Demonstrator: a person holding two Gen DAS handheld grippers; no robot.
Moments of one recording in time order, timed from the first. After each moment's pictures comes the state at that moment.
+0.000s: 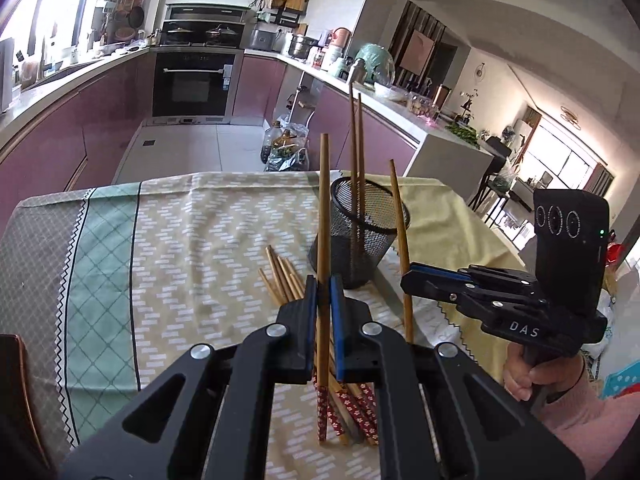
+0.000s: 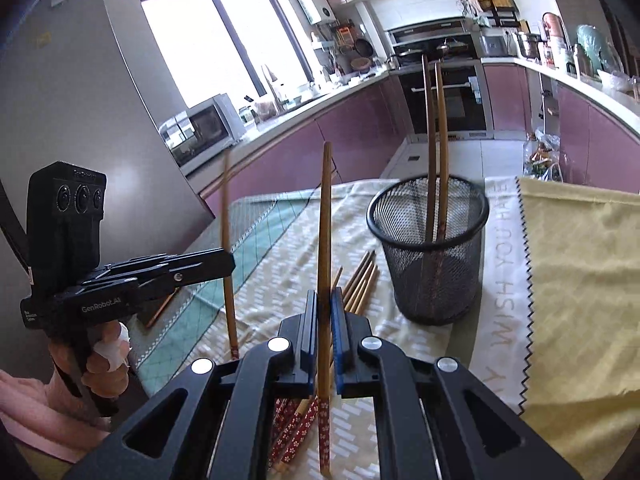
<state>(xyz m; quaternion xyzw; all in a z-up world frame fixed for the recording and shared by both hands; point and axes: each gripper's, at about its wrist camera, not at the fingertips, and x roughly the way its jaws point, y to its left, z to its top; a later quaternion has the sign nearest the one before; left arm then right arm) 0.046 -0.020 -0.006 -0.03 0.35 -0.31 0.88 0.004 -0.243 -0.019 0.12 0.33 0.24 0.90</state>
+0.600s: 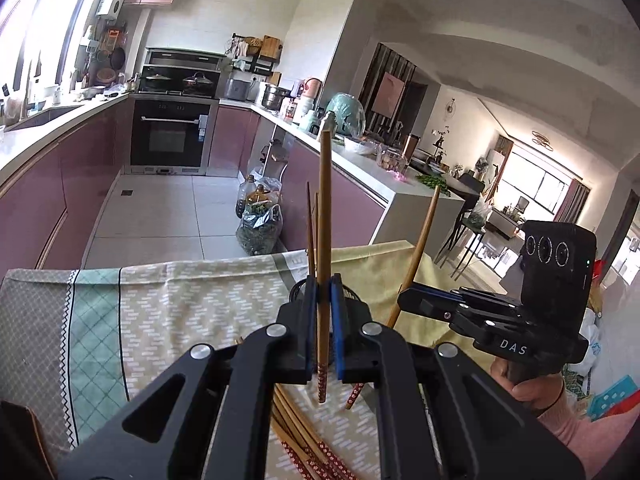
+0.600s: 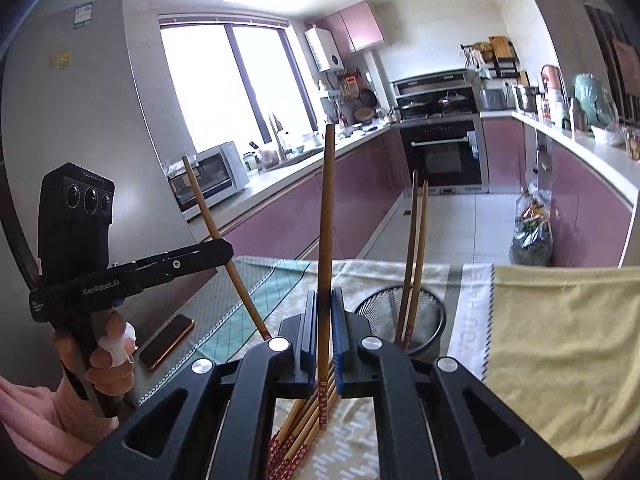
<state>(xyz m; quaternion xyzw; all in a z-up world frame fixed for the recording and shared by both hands) 0.059 -0.037 0.072 -0.05 0.26 -0.35 0.90 0.012 -0.274 0.046 0.10 0.25 0.23 0.94</state>
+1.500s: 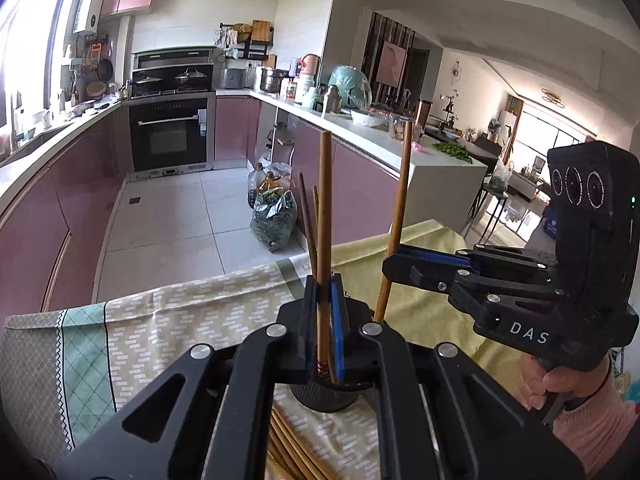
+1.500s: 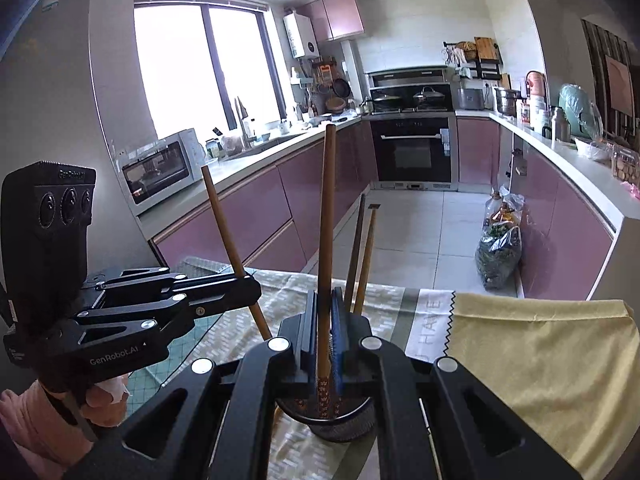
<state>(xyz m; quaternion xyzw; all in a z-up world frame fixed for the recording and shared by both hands) 0.120 -0.113 0.054 0.02 0.30 -0.33 0.90 0.082 -0.286 0.038 0.06 0.29 0.17 0.94</state>
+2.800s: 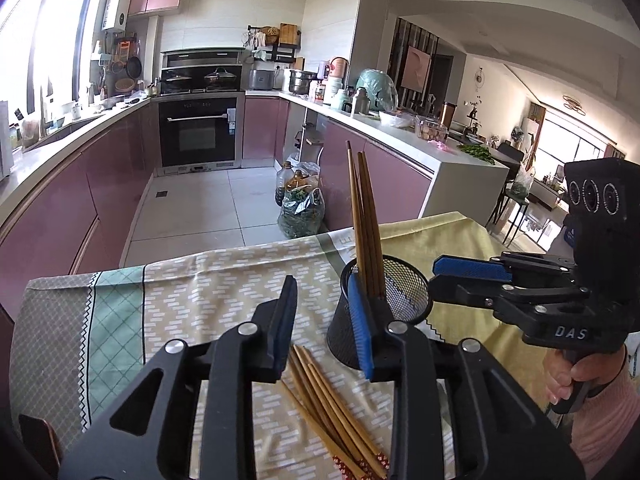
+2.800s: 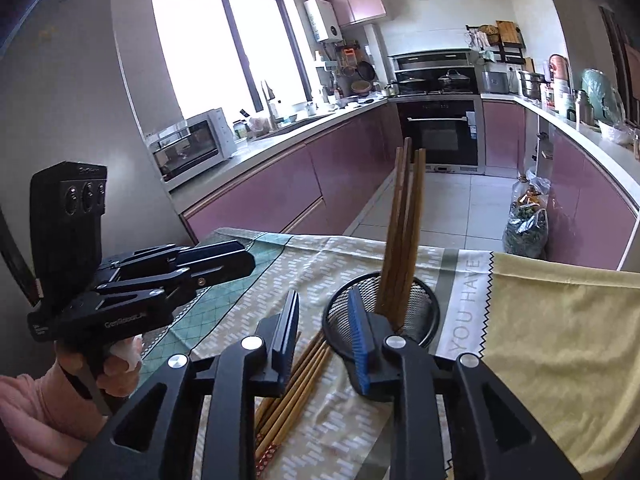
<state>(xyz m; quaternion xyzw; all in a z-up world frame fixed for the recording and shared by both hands) 0.089 -0.061 0.027 0.02 0.29 -0.28 0.92 0.040 -0.258 0.022 0.06 0.30 0.23 0.92</state>
